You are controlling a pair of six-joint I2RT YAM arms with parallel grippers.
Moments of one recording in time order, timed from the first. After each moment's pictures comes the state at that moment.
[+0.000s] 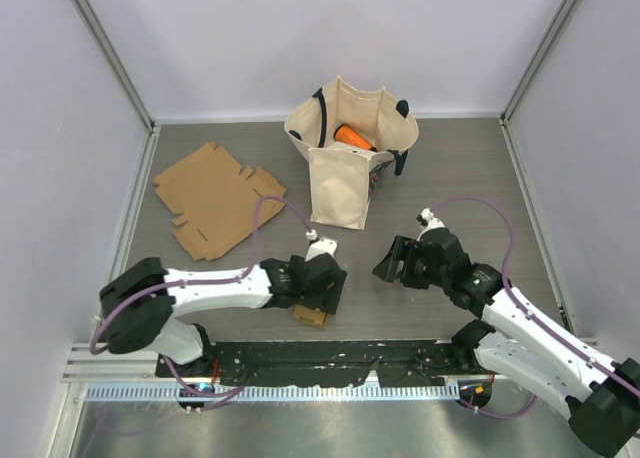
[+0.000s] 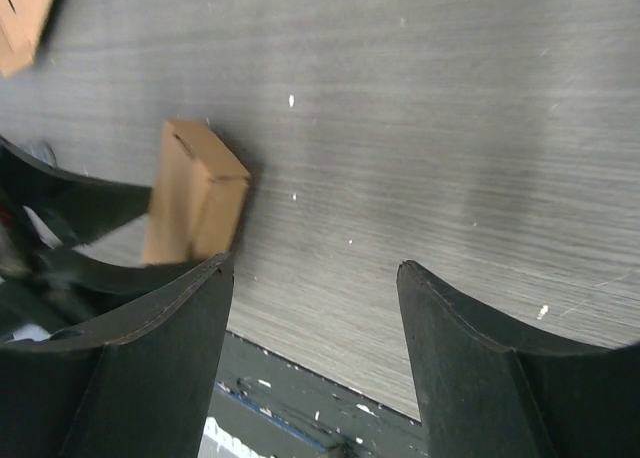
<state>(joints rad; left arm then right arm) -1.18 1.52 0.86 -0.46 -0.31 -0.73 0.61 0.75 0.54 -0.49 -0.05 0.76</state>
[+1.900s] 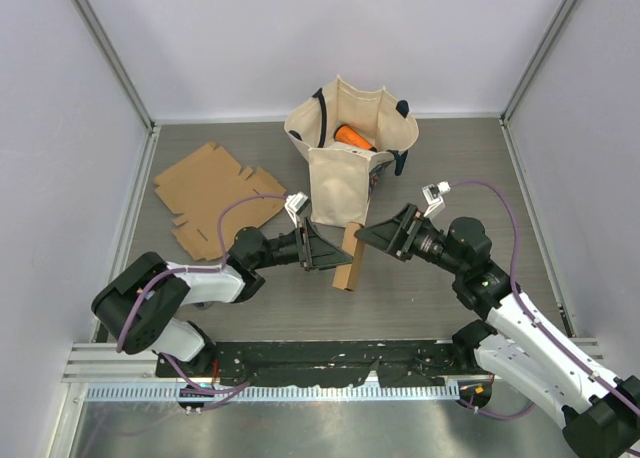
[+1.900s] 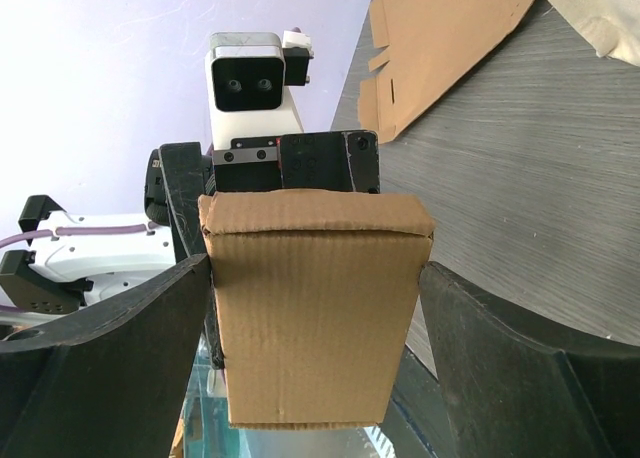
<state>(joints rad) -0.75 1.46 0.44 1.26 0.71 -1.36 0.52 0.71 0.51 0.09 -0.43 1.04</state>
